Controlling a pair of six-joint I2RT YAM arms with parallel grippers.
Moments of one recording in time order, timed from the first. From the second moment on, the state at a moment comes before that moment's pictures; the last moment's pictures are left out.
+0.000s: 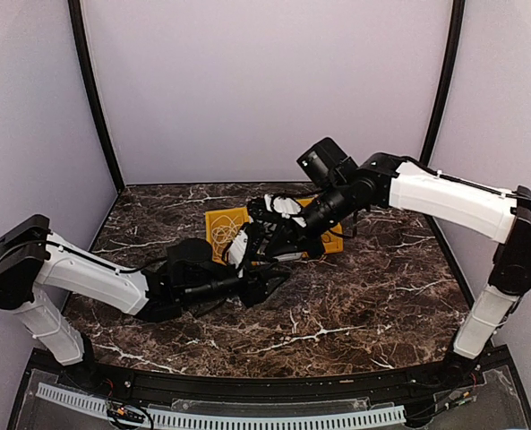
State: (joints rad) left arm -1.09 1.55 0.67 0.70 0.02 -0.19; right arm 0.89 1.71 1.57 -0.78 -0.57 -0.68
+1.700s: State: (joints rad) left arm -1.09 1.66 0.61 0.88 -0.06 -0.17; right arm 0.32 1.47 1.98 -0.59 -0.98 -0.30
